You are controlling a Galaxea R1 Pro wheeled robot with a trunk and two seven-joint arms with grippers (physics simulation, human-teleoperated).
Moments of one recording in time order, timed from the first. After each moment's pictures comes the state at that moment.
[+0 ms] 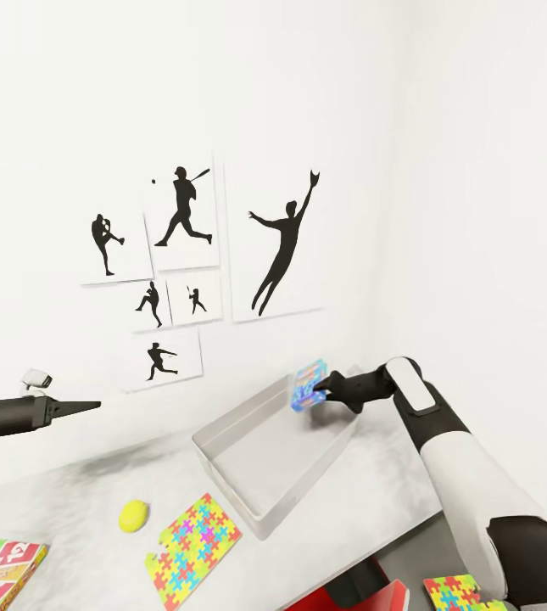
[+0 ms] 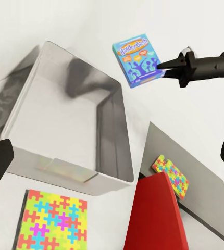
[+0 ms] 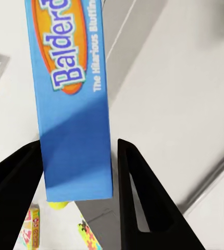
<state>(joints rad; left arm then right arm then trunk) -0.66 0.60 0.22 -1.01 0.07 0.87 -1.57 -0.95 -0.03 0.06 -0.77 -1.15 1.05 -0.39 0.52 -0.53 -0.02</state>
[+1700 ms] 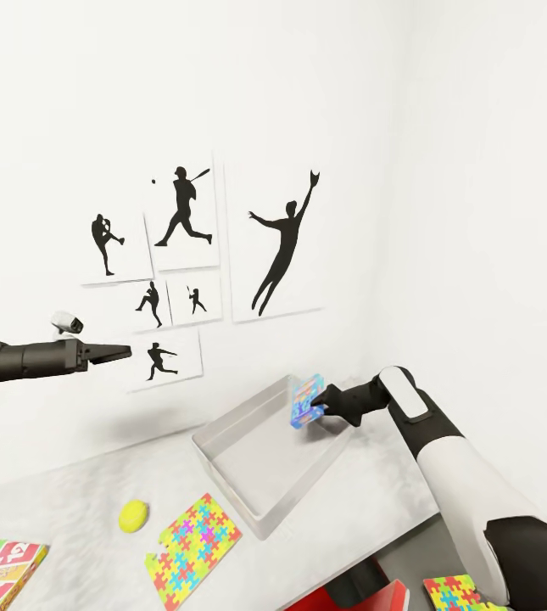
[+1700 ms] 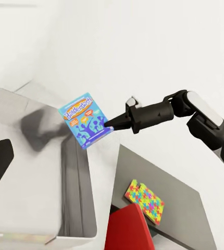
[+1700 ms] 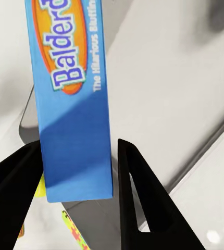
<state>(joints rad) -0.87 0.51 0.15 -1.09 0.07 1.04 -1.57 -0.94 -0.03 0.12 -0.71 -1.15 1.05 -0.39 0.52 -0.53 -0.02</state>
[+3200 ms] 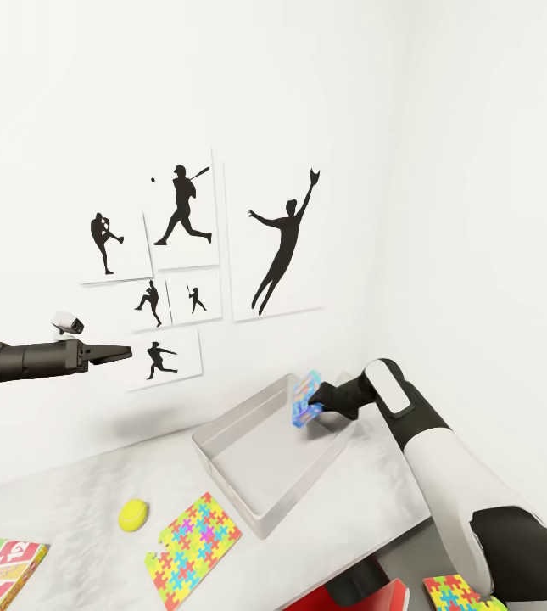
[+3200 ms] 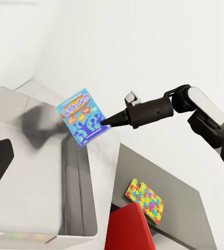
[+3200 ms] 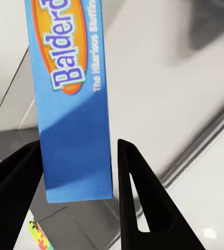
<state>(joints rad) -0.87 0.51 0.15 -1.09 0.07 1.03 -1.57 -0.97 0.02 0.11 -0.70 -0.95 1.05 -0.38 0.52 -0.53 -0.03</state>
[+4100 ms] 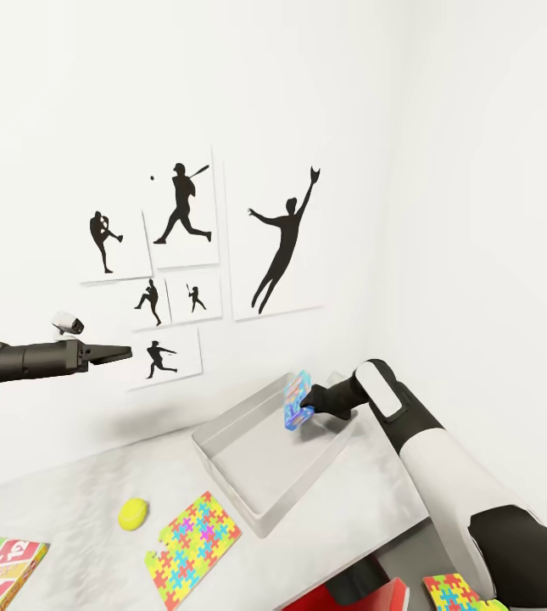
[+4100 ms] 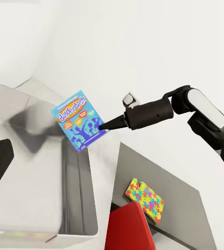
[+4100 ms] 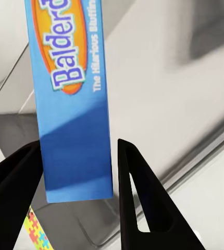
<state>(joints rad) -0.87 0.51 0.15 -1.09 0.07 1.03 -1.57 -0.97 0.02 0.22 -0.71 -0.94 1.05 -0.31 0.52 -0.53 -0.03</state>
